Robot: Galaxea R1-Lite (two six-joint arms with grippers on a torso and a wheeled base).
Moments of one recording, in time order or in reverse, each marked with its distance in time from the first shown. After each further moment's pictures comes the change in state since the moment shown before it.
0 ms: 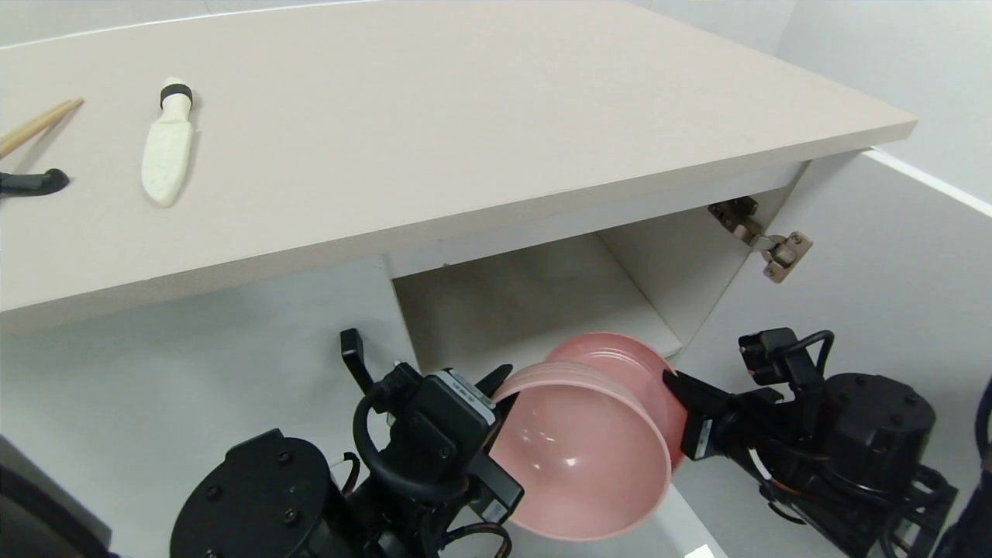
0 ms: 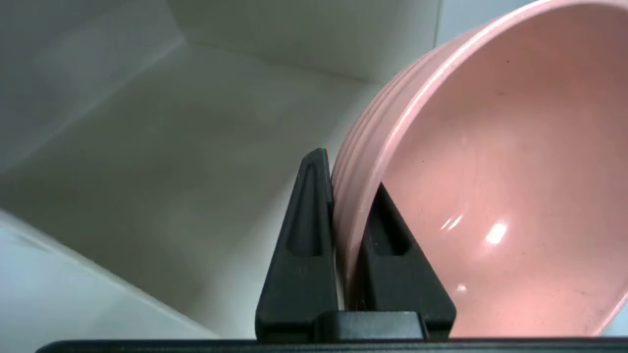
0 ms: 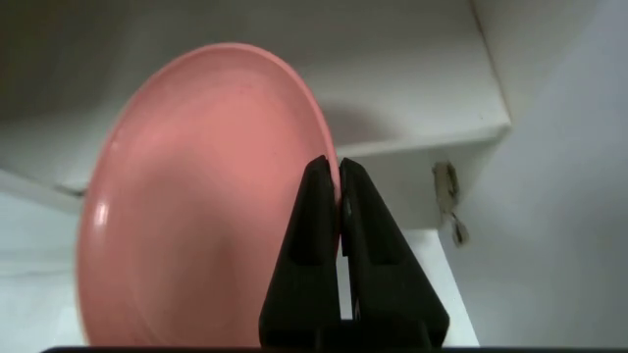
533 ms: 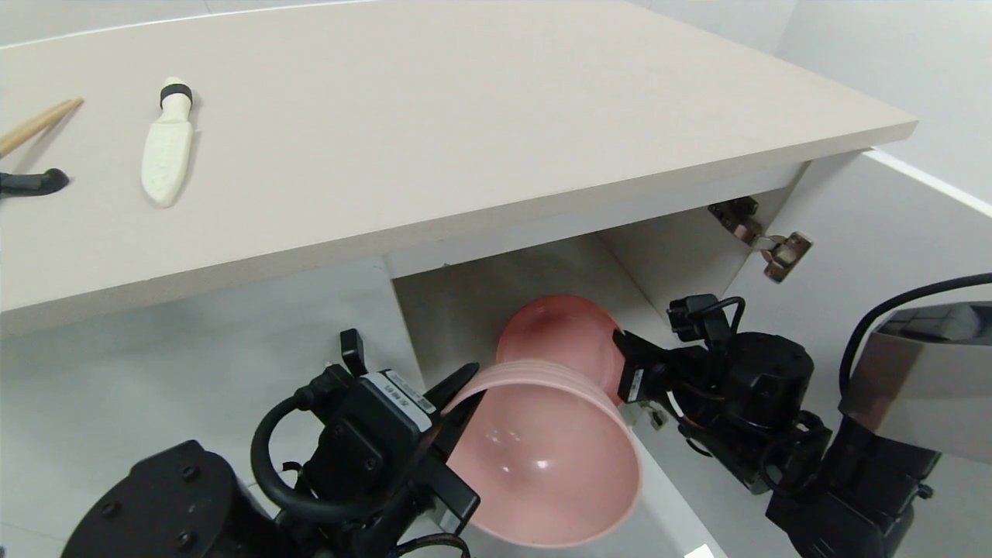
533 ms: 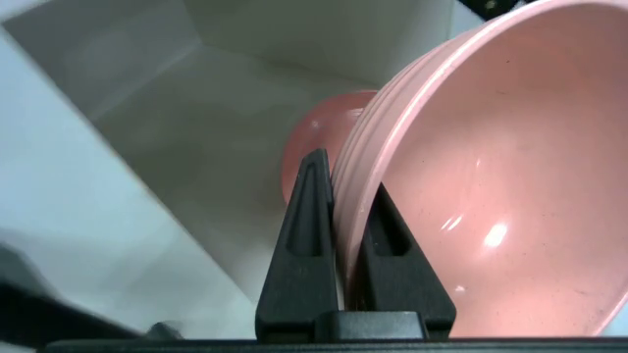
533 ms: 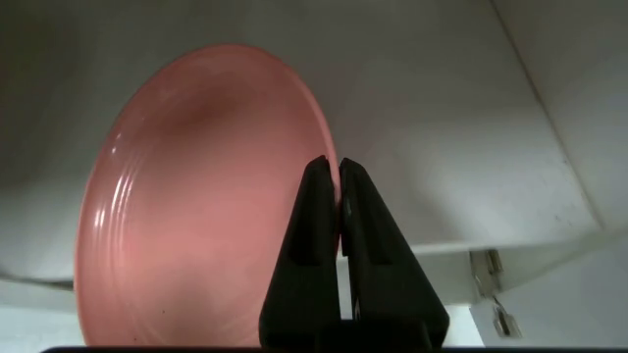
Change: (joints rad) left arm 0.011 -0.104 0.089 0.000 0.000 -0.009; right arm 0.000 0.192 -0.296 0.000 0.000 -0.017
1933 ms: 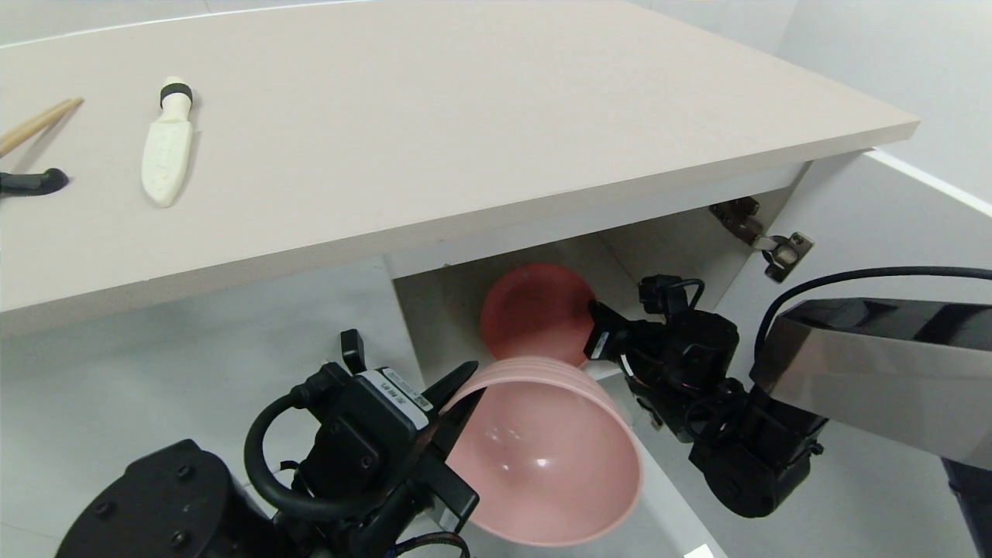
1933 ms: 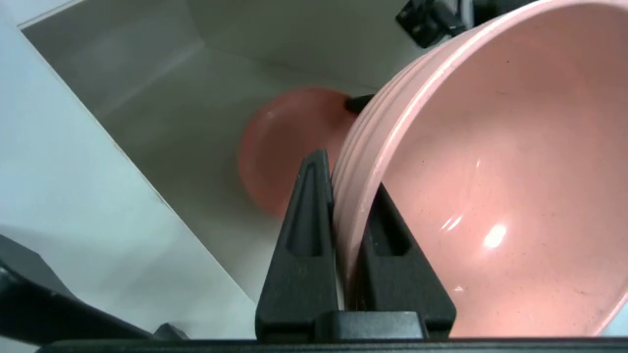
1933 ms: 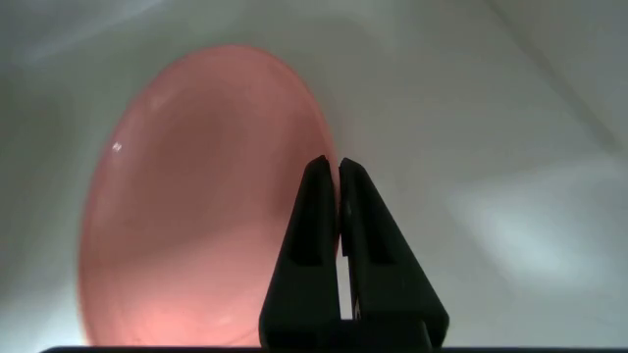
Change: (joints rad) left arm 0.001 -0.002 -0.002 0.000 0.000 -0.003; right arm -0.024 0.193 -0.299 0.000 -0.029 0.124
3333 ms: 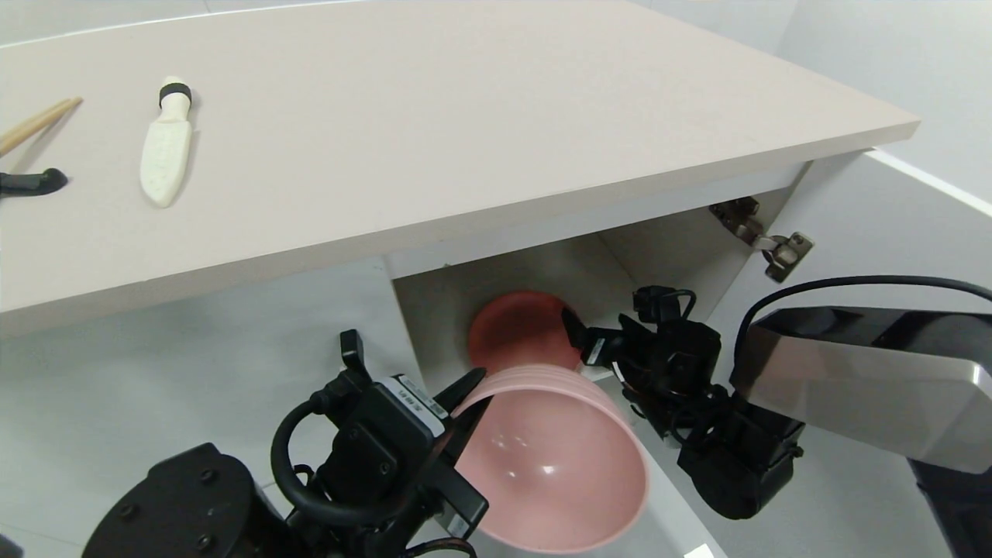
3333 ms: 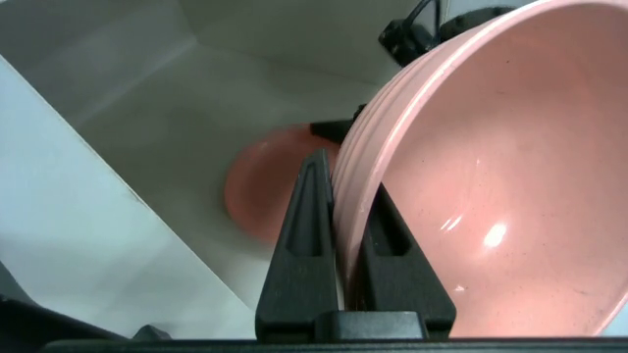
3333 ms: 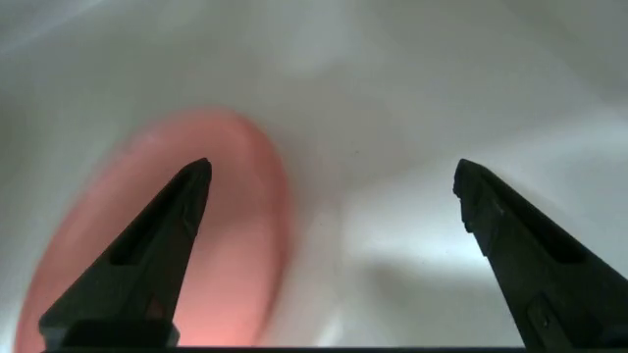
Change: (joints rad) left arm -0.009 0.026 -0.008 0.000 0.001 0.000; right arm 0.007 0.044 -0.012 0.001 -0.070 0.019
